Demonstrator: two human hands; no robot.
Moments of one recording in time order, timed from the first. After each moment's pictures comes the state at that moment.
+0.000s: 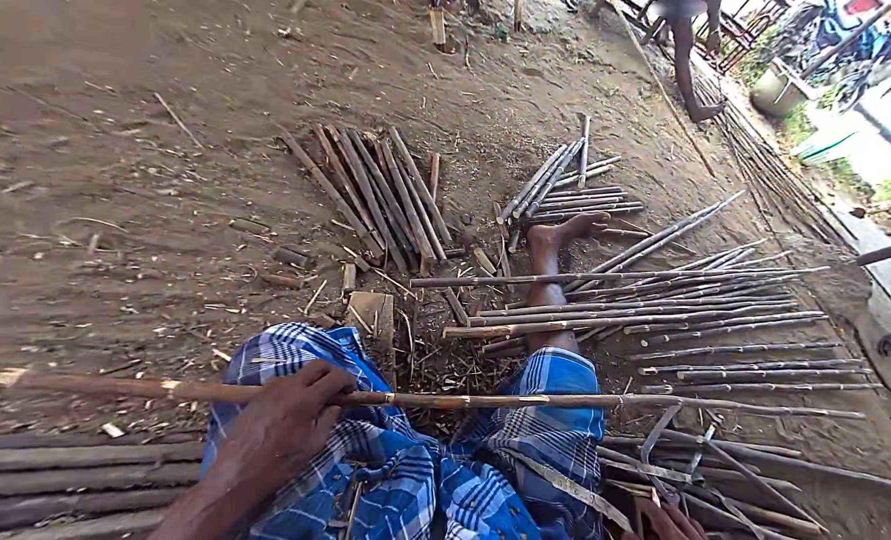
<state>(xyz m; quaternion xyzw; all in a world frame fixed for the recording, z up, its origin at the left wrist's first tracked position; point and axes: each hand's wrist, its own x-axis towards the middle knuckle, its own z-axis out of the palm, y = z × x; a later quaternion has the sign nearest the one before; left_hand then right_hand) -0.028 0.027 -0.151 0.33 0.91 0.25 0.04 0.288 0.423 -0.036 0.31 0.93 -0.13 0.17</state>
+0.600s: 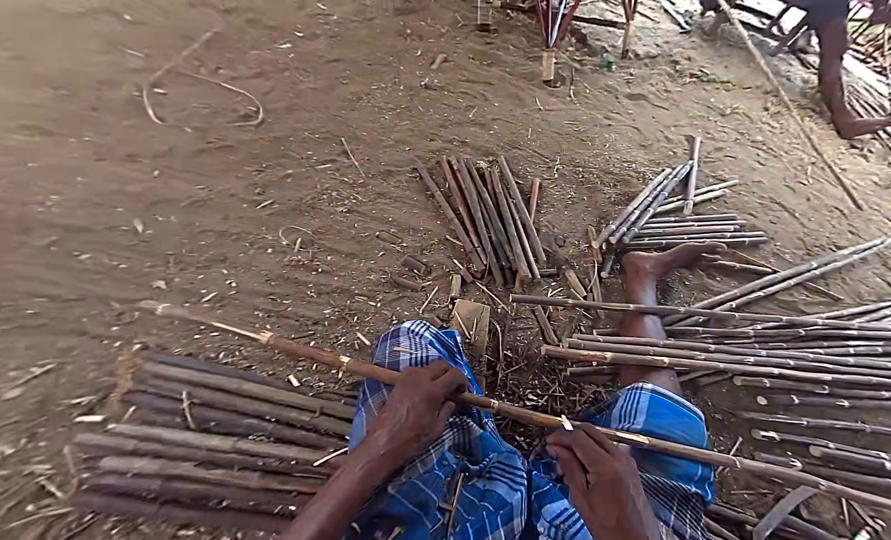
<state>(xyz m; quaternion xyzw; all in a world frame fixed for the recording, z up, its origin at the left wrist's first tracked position) -0.020 0.029 -0.145 0.30 0.91 0.28 0.05 0.110 0.300 -0.097 -0.03 0.95 -0.32 -0.05</state>
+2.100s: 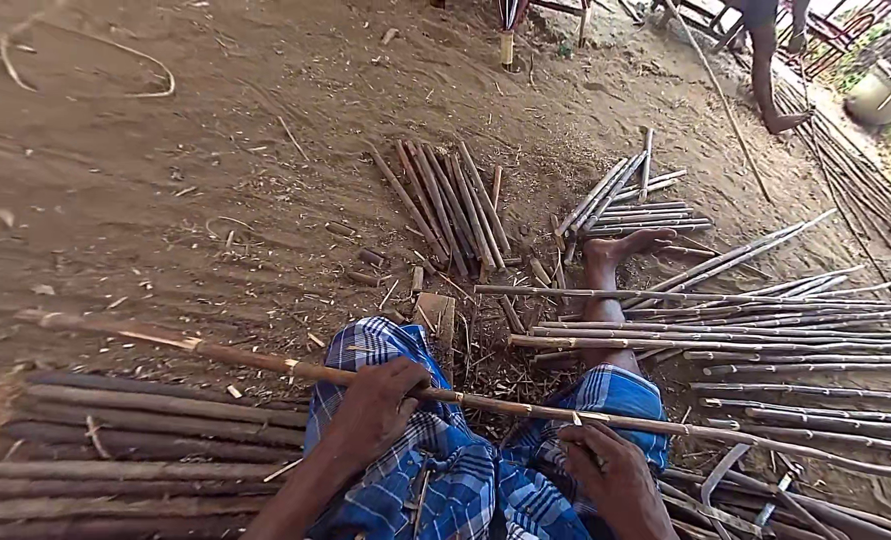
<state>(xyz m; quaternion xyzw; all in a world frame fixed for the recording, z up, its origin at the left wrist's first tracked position) -0.023 0.034 -0.148 0.30 0.91 0.28 0.05 0.137 0.357 -0.091 0.06 0.94 -0.35 0.00</state>
